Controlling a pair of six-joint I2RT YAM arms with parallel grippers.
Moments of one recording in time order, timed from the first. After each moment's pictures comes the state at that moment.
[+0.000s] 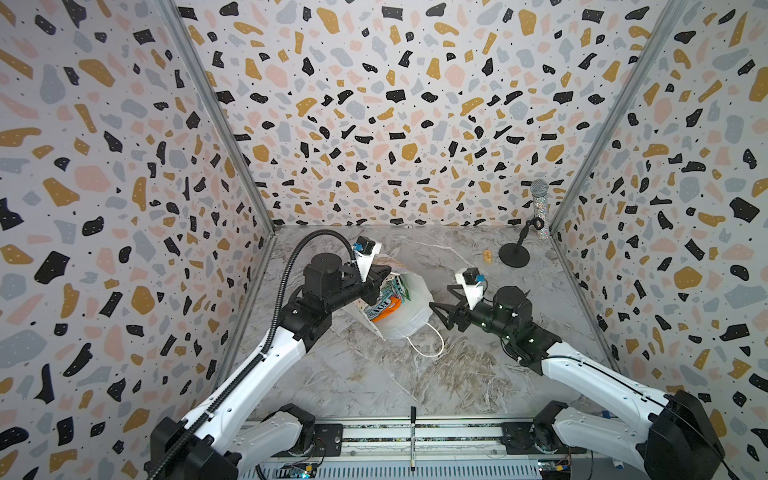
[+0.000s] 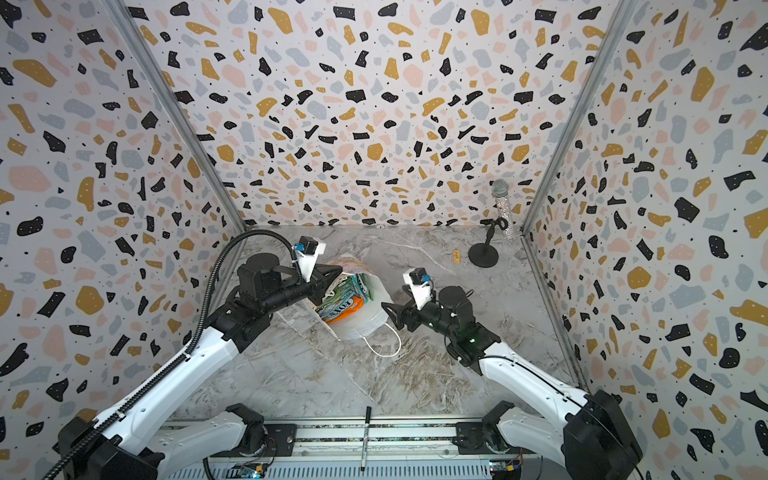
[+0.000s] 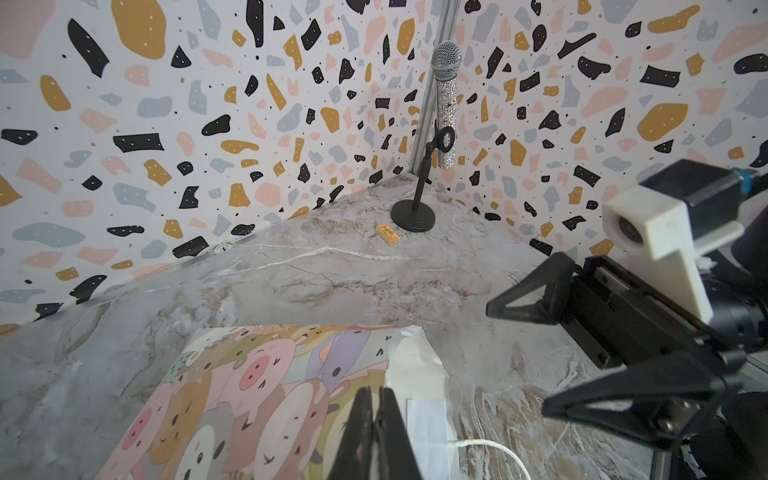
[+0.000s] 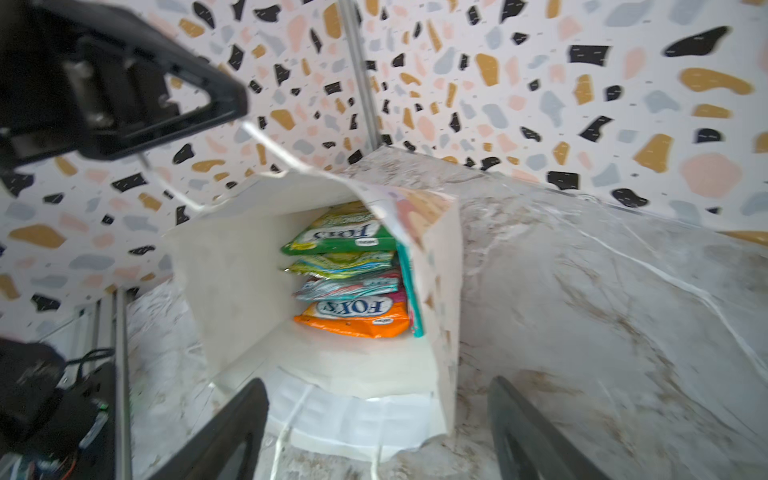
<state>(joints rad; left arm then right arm) -0.45 1.08 0.95 -0.13 0.37 -0.04 0.68 1.10 0.64 0.25 -0.32 0.13</state>
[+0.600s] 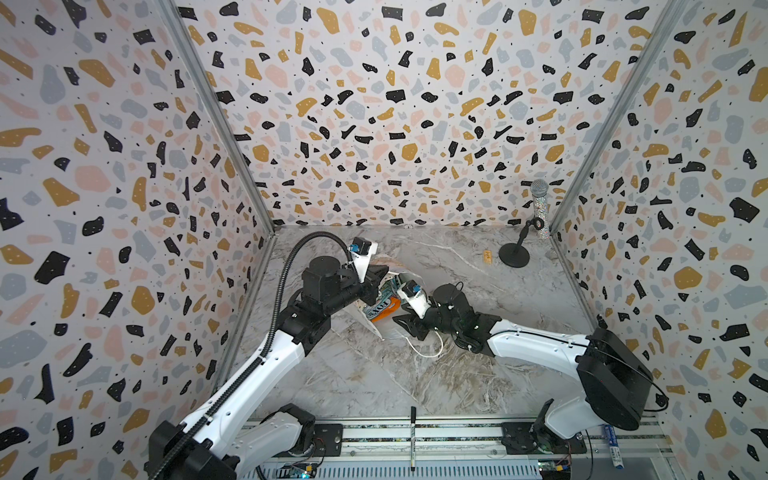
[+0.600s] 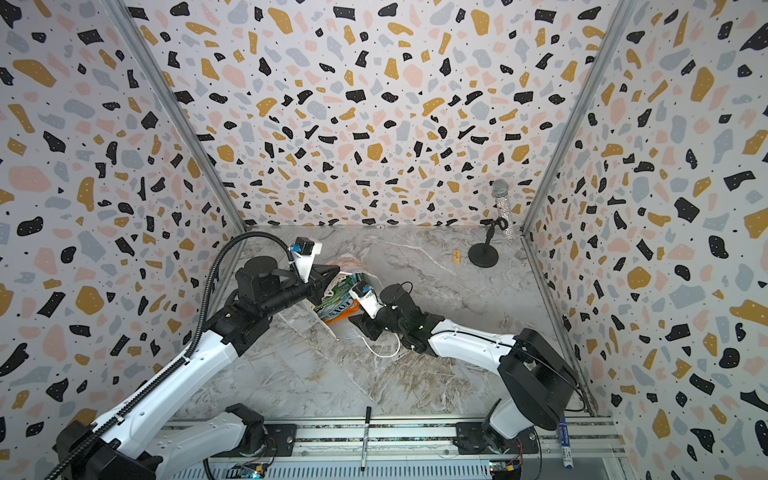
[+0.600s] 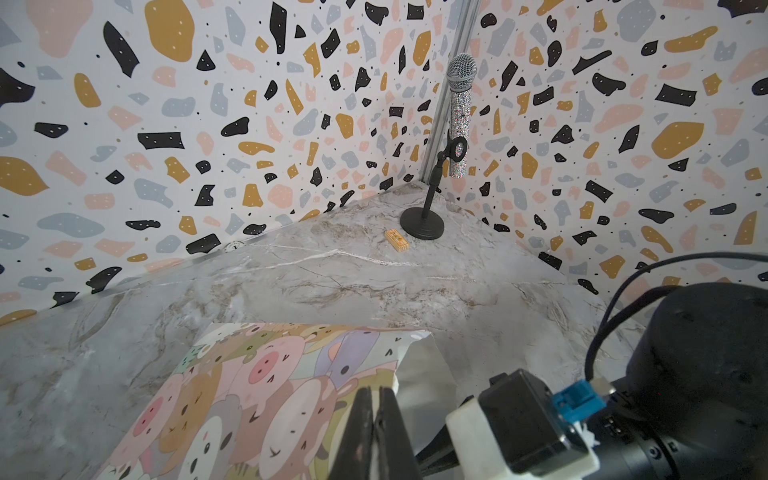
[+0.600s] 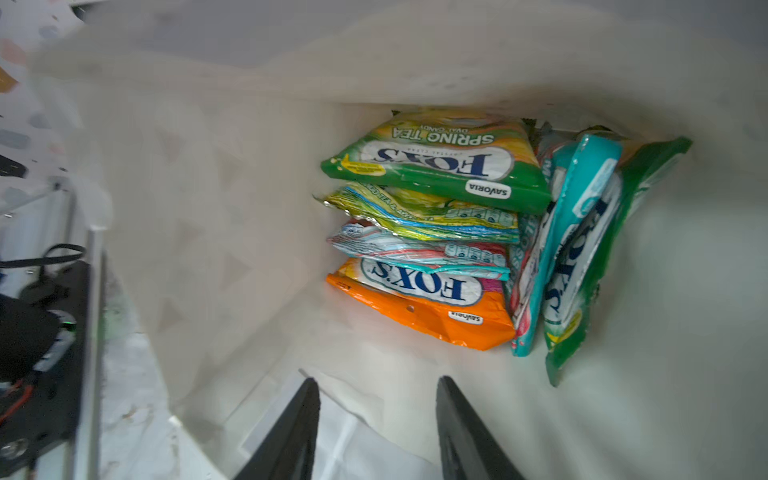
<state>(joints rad) -0.45 1.06 0.92 -0.11 0.33 -0.08 0.88 1.54 0.88 0.19 -0.19 0.00</state>
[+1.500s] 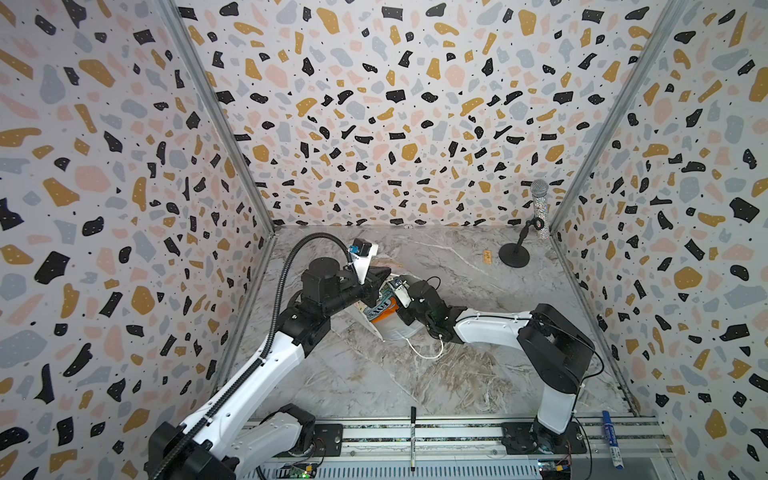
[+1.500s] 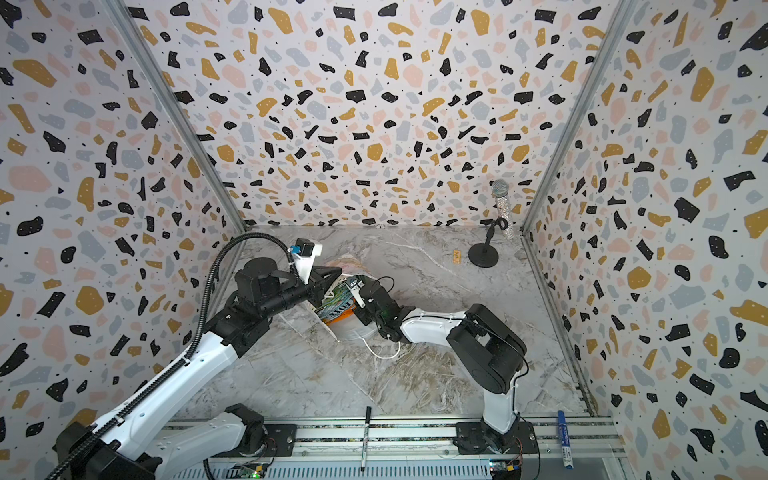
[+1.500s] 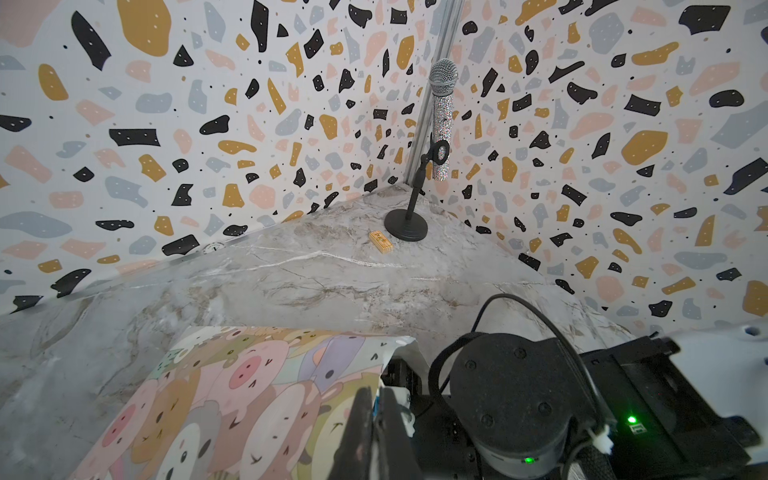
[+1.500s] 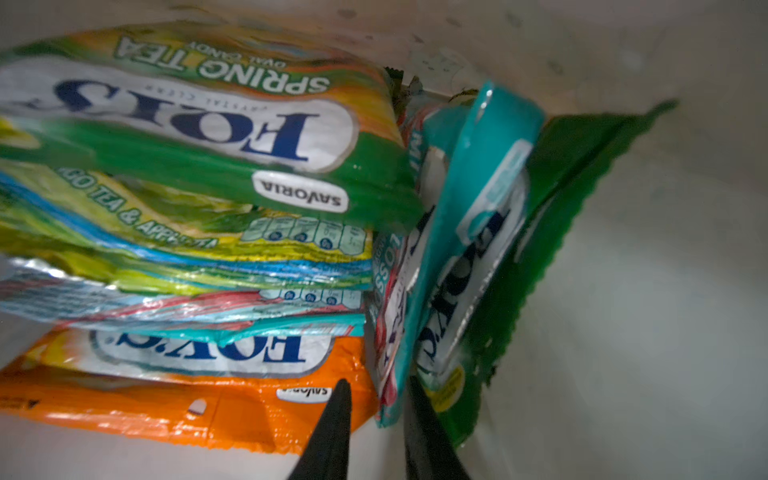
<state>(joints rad) -0.45 1.05 0.91 -0.09 0.39 -0.10 0.89 1.85 1.07 0.25 0.20 -0.11</state>
